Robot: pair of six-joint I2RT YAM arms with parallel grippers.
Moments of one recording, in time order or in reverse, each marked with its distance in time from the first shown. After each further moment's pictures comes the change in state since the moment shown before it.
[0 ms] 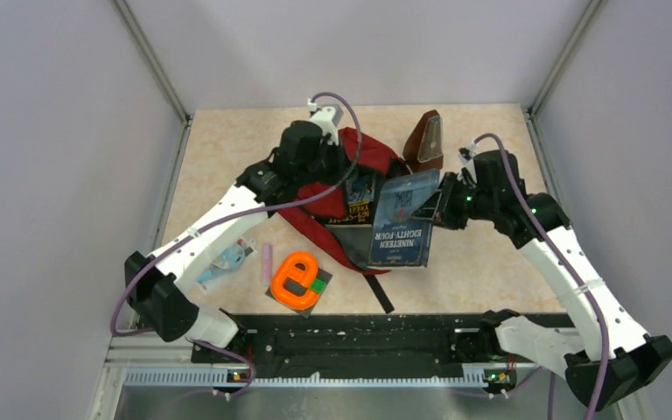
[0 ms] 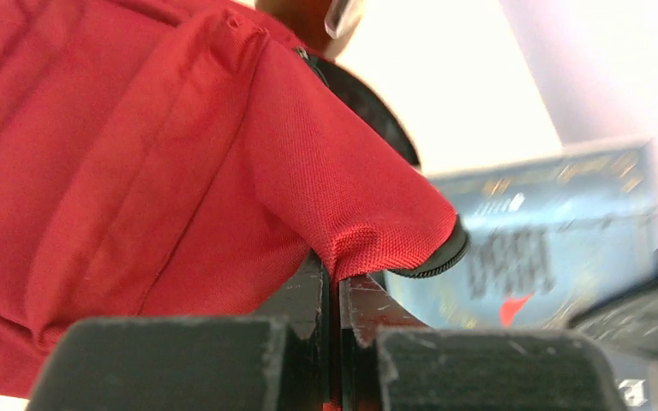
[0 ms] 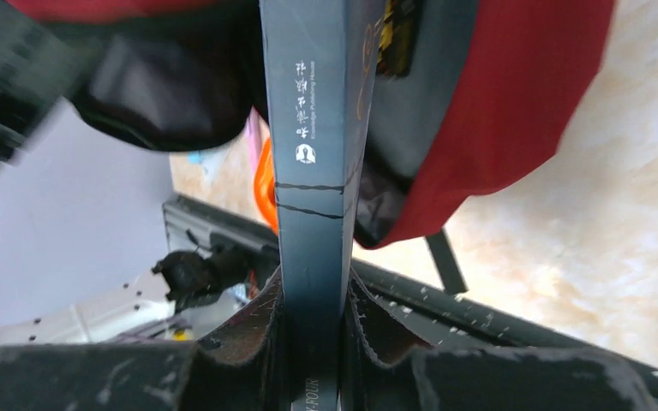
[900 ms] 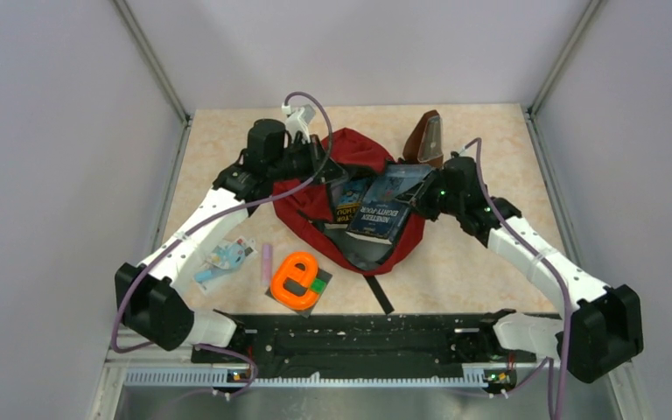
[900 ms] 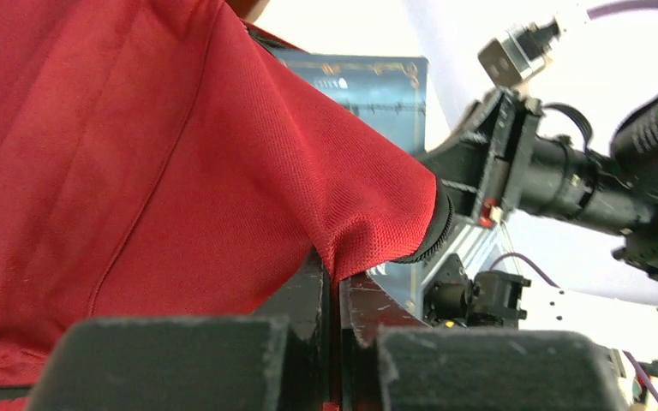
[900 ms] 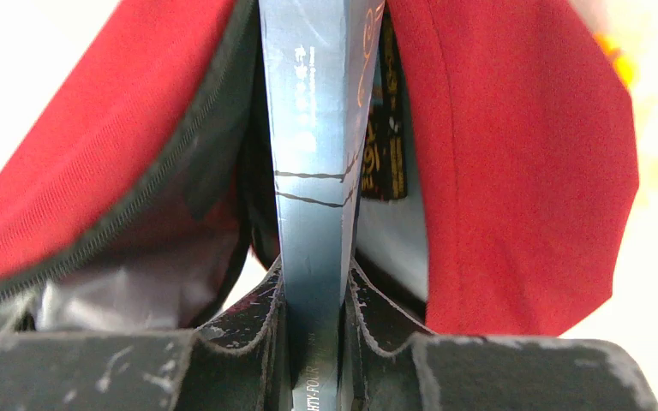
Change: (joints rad) left arm 0.219 -0.080 -0.111 0.098 0.410 -0.144; right arm 0.066 0.136 -0.273 0.511 0.159 0.328
